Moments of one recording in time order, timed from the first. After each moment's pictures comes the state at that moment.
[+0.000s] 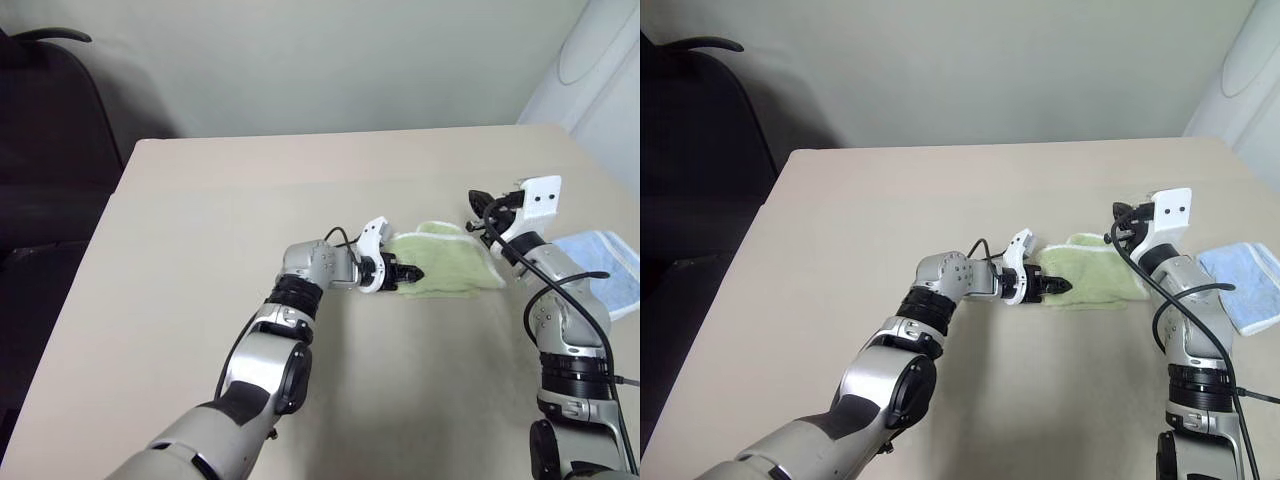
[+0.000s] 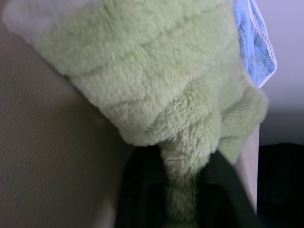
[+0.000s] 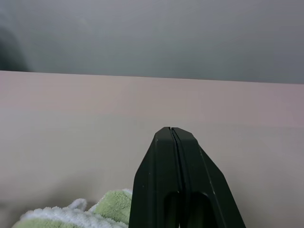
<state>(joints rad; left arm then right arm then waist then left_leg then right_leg) -1.02 -0.13 0.14 0.79 -0.47 1.08 -0.43 -0.45 -0.41 -0.24 -0.06 0.34 0.44 0.35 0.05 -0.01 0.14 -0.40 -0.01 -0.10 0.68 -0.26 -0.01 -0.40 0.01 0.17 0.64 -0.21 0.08</state>
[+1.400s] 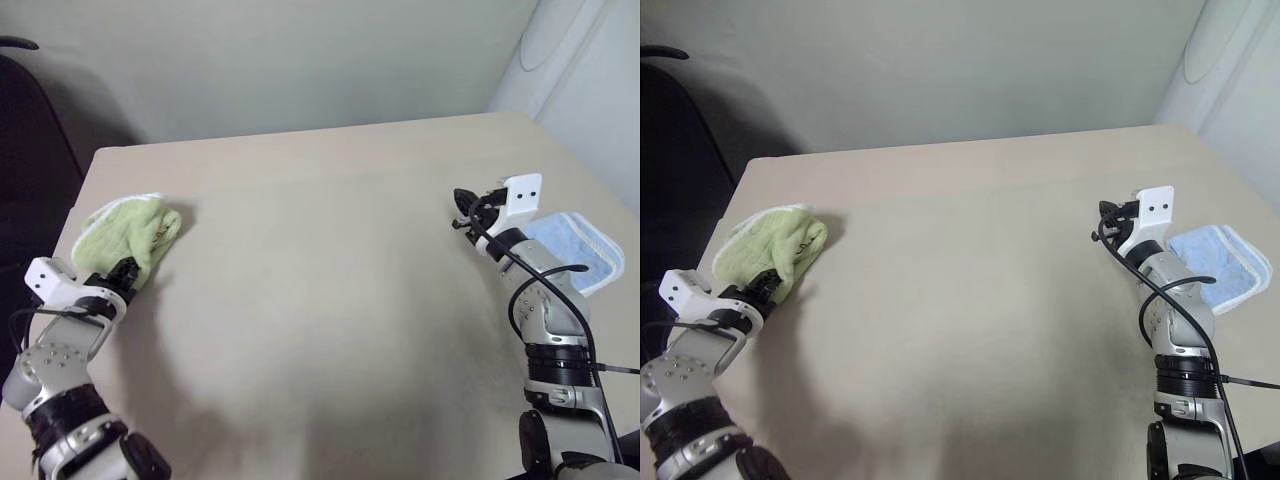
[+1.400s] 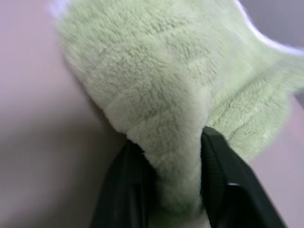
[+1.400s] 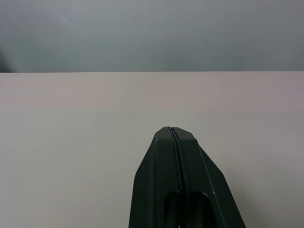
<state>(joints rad) -0.30 0.49 0.82 0.19 -0.81 0.86 -0.18 -0.51 -0.36 -0.18 0.04 0.33 0.39 0.37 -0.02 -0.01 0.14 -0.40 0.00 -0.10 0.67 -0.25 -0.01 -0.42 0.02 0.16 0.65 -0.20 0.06</state>
